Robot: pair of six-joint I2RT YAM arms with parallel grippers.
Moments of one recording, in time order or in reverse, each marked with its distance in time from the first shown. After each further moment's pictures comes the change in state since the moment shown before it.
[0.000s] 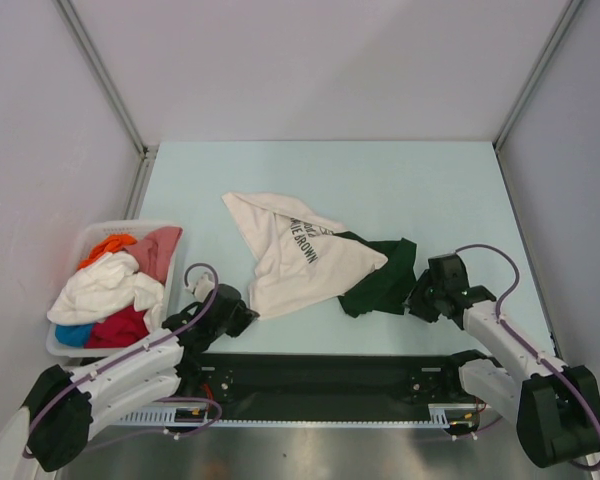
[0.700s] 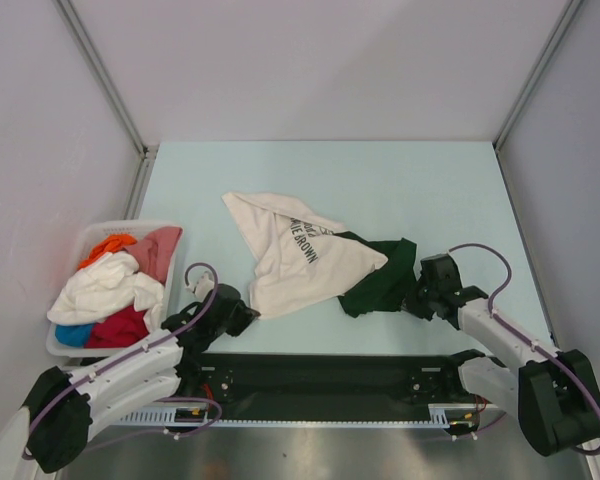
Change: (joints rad) left arm 0.000 -0.005 0.000 0.015 0.013 0.010; right arm 0.060 0.065 -0.027 0.116 0.021 0.029
